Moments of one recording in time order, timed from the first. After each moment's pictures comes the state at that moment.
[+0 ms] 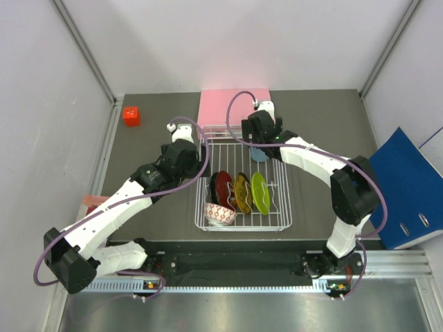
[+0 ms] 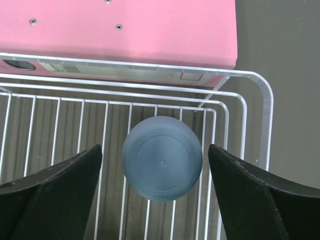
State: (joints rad) left arm -0.70 1.13 1.02 -0.57 -0.40 -0.50; right arm 0.62 1.77 1.33 -0.26 0.45 0.32
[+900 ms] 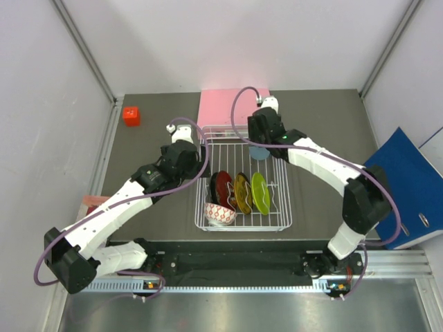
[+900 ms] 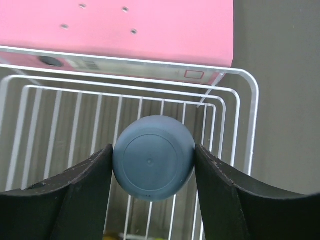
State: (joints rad) left arm -0.70 1.13 1.01 -0.57 -0.40 -0.52; right arm 0.63 1.70 1.32 -0.31 0.42 0.32
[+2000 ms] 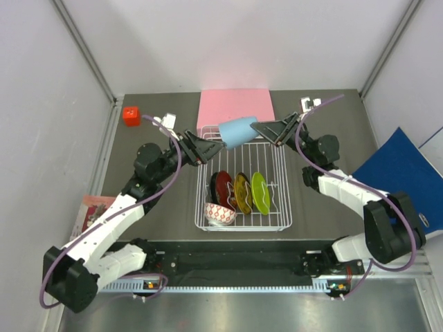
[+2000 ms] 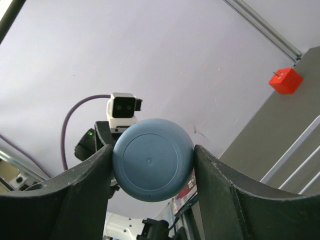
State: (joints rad) left arm -0.50 0.98 0.74 0.31 0.33 -0.89; right arm 0.38 1.37 0.73 1.11 -0.57 1.26
